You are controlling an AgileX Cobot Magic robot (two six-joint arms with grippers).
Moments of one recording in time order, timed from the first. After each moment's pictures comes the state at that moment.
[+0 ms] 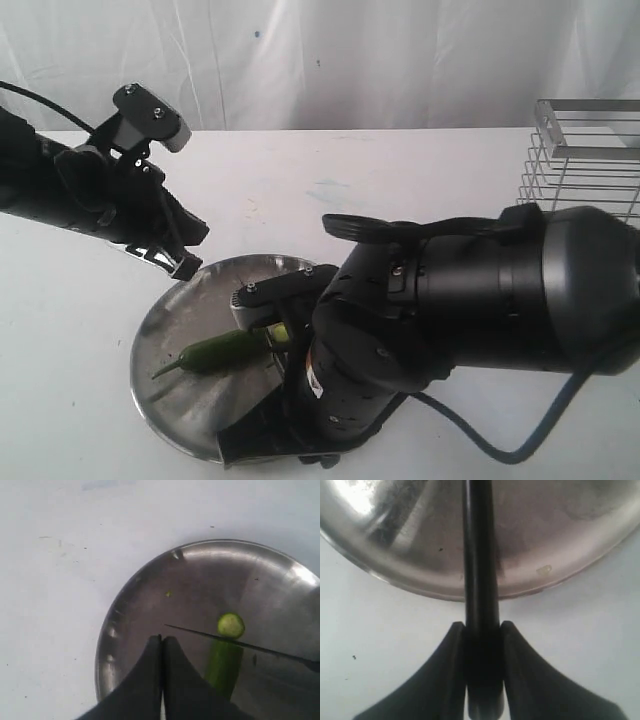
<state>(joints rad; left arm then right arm) -0.29 1.48 -0.93 -0.71 0.44 1.04 1.01 1.67 -0.98 -0.10 0.68 0.61</state>
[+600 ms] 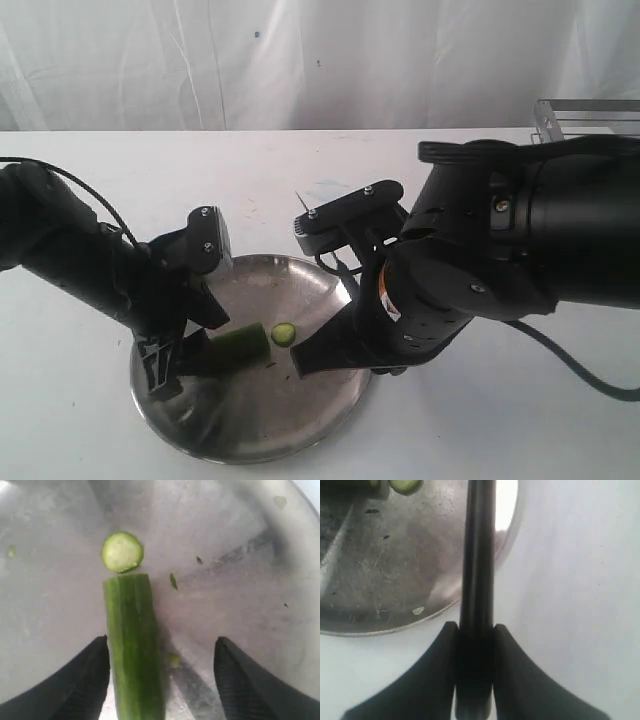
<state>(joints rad) -0.29 1.73 -0.88 -0.90 0.61 1.71 0.90 1.54 -0.98 -0.35 0.78 0.67</state>
